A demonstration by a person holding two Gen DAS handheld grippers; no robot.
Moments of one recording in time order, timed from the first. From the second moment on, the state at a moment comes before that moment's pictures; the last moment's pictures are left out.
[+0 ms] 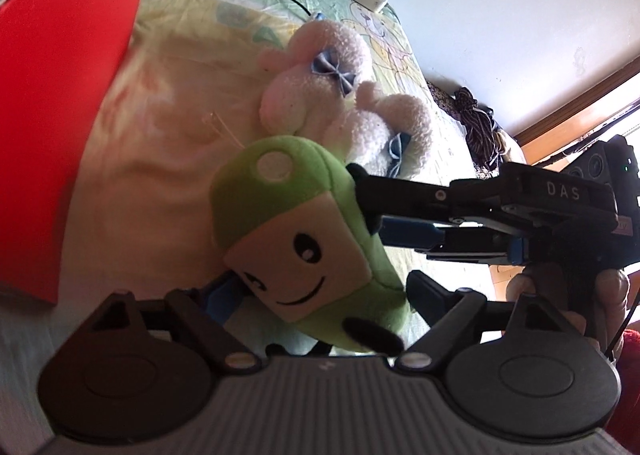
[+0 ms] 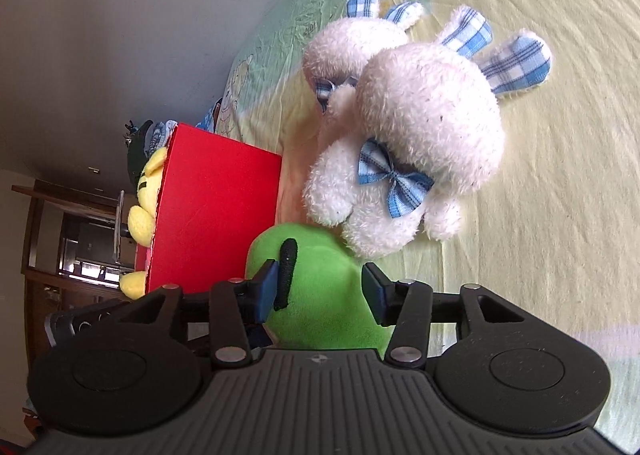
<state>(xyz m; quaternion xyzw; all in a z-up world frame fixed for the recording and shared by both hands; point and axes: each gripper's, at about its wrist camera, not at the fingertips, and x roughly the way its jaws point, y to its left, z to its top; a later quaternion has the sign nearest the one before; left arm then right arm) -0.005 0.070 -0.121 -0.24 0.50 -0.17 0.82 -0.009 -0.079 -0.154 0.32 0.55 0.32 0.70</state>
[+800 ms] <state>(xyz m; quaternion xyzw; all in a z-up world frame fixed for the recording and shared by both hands) -0.055 0.071 -0.074 -0.15 0.50 -0.18 0.84 -0.091 -0.079 -0.123 0.37 0.54 0.34 0.68</state>
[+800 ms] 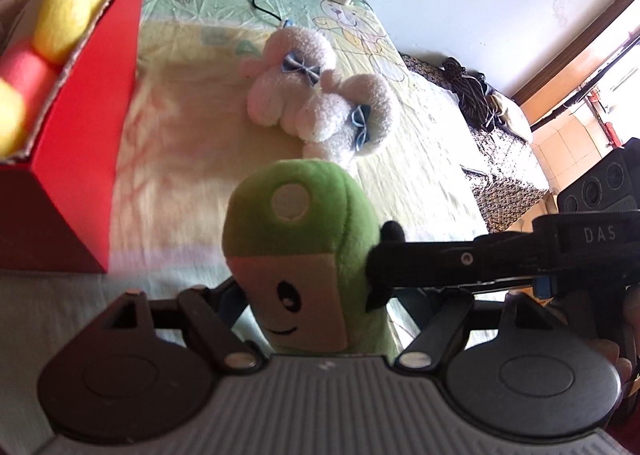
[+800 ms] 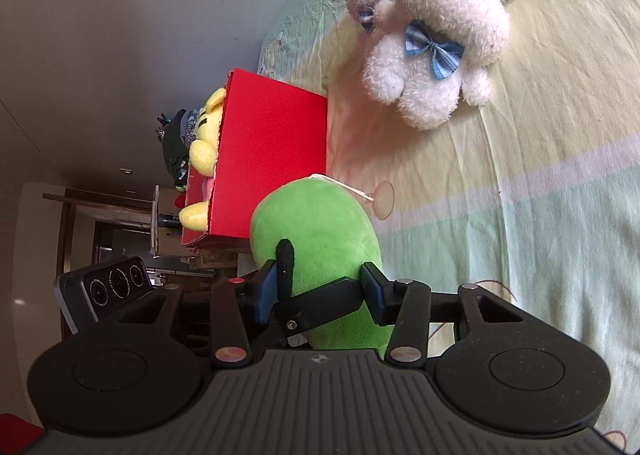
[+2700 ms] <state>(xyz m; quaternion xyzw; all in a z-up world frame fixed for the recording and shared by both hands) -0.009 0.373 0.010 -0.04 0.36 -0.25 0.90 -0.055 0.203 -0.052 0.37 0.38 0.37 0.76</state>
